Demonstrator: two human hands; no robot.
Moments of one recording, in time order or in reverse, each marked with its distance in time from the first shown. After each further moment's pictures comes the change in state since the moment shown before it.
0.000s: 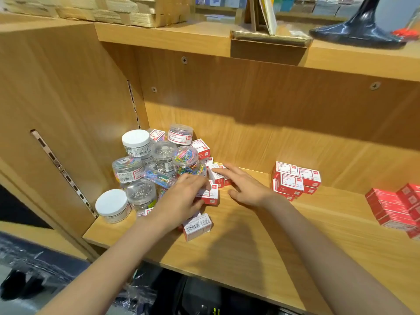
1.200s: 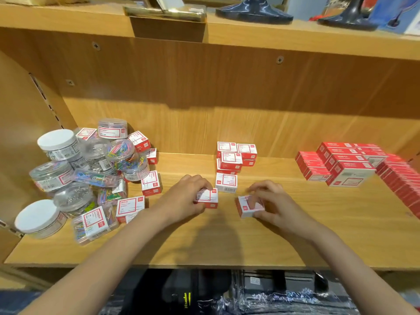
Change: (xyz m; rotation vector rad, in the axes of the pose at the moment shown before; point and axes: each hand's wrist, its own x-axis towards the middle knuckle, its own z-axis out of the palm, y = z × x) left_hand 0.037 0.072 0.064 -0.103 -0.341 0.135; right_hand -0.203 0.047 -0.009 0.080 0.289 0.198
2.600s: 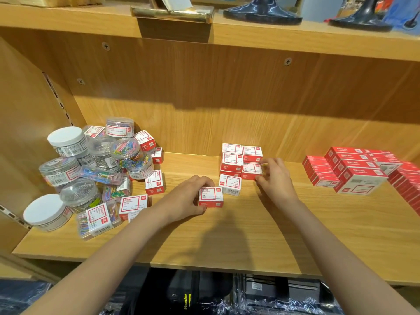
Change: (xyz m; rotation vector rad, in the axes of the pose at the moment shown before) left_hand 0.000 -0.001 0.000 -0.143 -0.033 -0.103; right_hand 0.068 0.010 0.001 0.000 0.414 0.276
